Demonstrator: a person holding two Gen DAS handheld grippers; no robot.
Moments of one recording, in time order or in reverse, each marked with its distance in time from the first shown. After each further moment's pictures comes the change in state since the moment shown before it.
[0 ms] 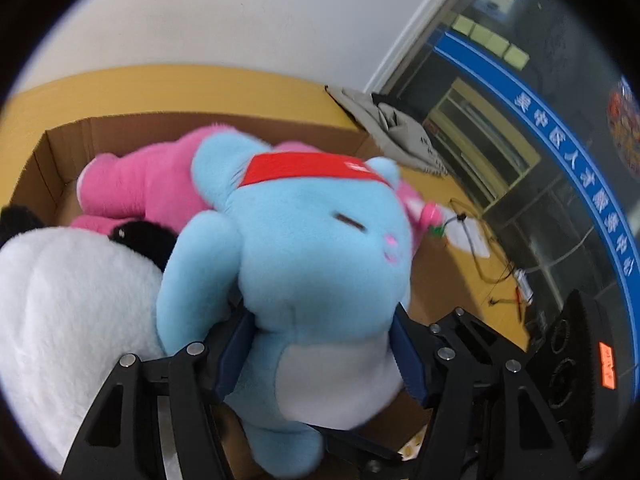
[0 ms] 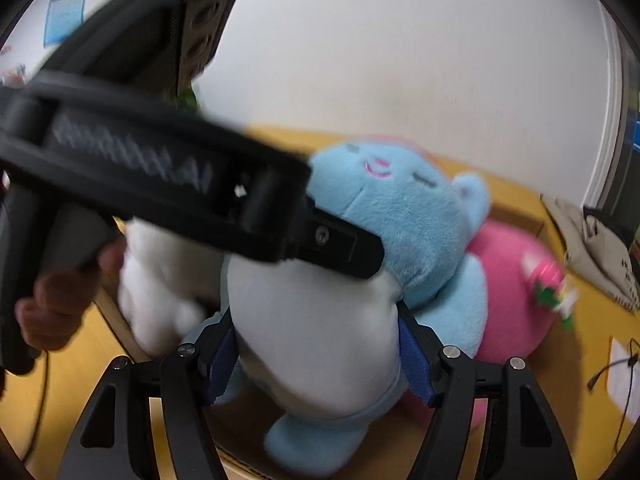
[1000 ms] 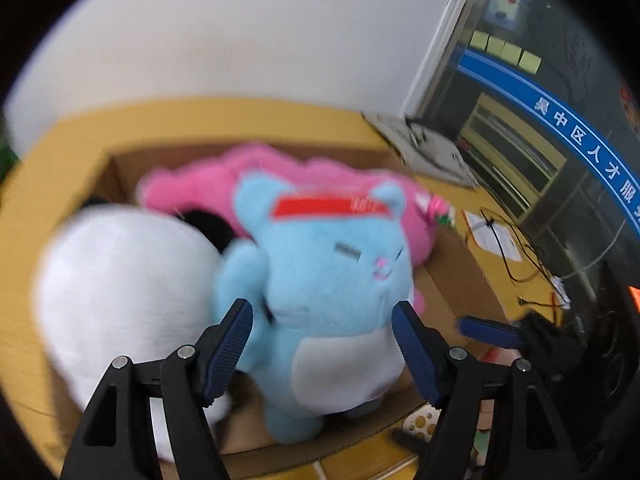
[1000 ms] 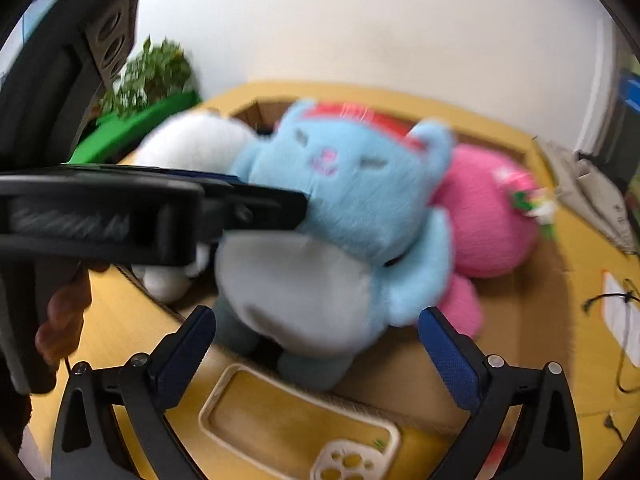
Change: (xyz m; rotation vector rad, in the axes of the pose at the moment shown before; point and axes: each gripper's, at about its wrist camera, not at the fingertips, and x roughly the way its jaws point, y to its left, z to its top) left arm -0.083 -0.054 -0.054 -0.021 -0.185 0.242; right arm -0.107 0.011 -0.033 0.101 0.109 0.009
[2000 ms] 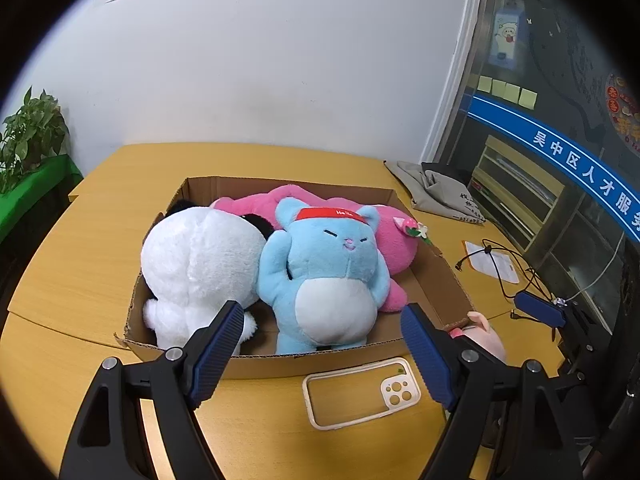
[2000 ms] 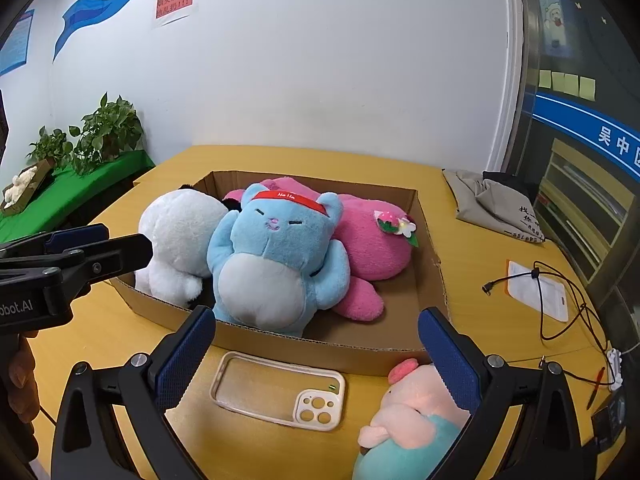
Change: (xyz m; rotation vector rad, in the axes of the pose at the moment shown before) left arm -0.102 -0.038 -0.060 -0.053 -0.134 0.115; right arm -0.065 -0.005 0.011 0.088 -0.144 -0.225
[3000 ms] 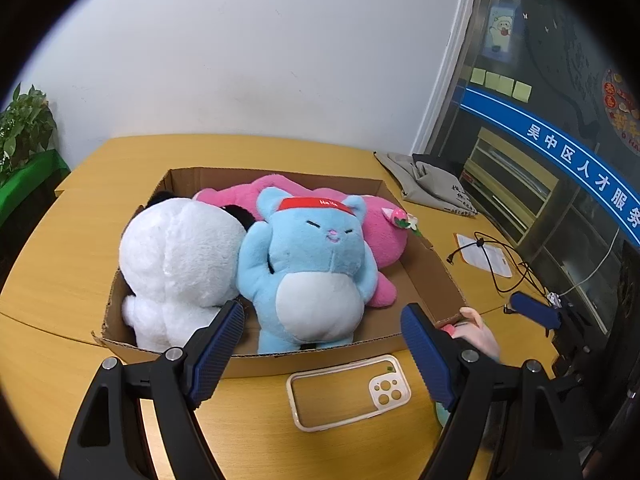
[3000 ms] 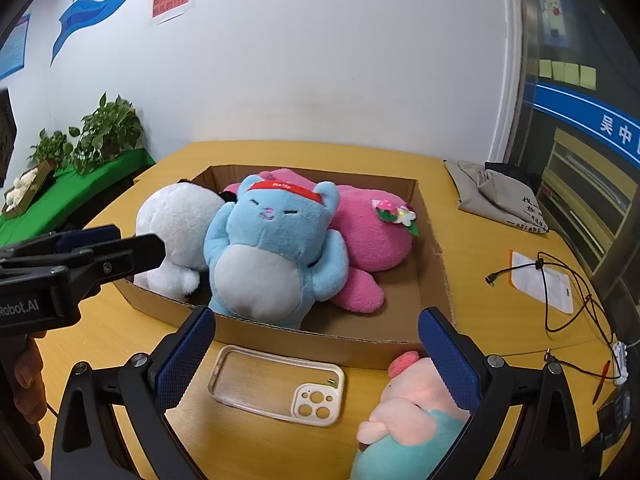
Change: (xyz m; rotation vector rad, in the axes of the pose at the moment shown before) left arm 0.018 -0.012 -0.003 0.004 0.036 -0.038; right arm 0.001 -0.014 -0.006 0.034 0.008 0.007
